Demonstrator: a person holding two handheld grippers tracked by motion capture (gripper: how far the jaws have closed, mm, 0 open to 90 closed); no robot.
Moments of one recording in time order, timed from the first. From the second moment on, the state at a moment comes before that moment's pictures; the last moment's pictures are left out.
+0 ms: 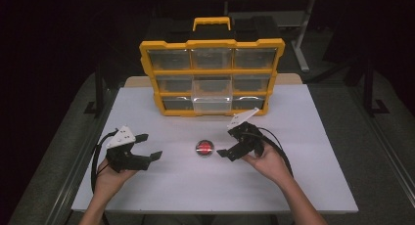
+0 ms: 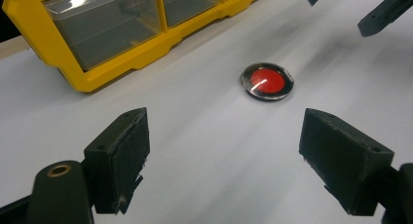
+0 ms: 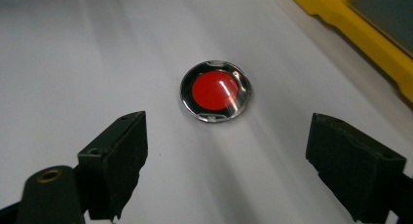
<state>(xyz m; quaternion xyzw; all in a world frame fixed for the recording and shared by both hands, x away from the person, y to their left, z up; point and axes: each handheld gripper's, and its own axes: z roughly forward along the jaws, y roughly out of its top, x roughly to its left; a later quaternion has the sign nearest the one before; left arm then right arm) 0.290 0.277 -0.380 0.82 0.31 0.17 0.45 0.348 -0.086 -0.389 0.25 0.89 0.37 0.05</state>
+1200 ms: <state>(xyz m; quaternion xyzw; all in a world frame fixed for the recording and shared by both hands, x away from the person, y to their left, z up) 0.290 0.279 -0.383 0.82 0.31 0.17 0.45 0.381 -0.008 -0.435 0.21 0.94 0.28 0.05</state>
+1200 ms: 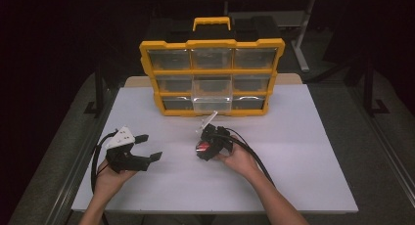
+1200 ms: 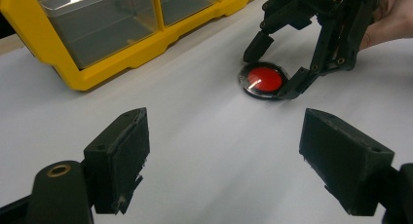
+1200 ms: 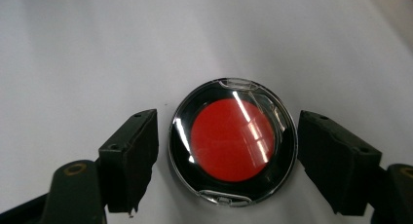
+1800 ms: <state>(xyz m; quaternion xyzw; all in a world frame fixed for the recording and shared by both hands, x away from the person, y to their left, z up) 0.291 0.280 -0.384 0.82 0.31 0.16 0.45 0.385 -0.007 -0.437 0.20 0.94 0.28 0.05</state>
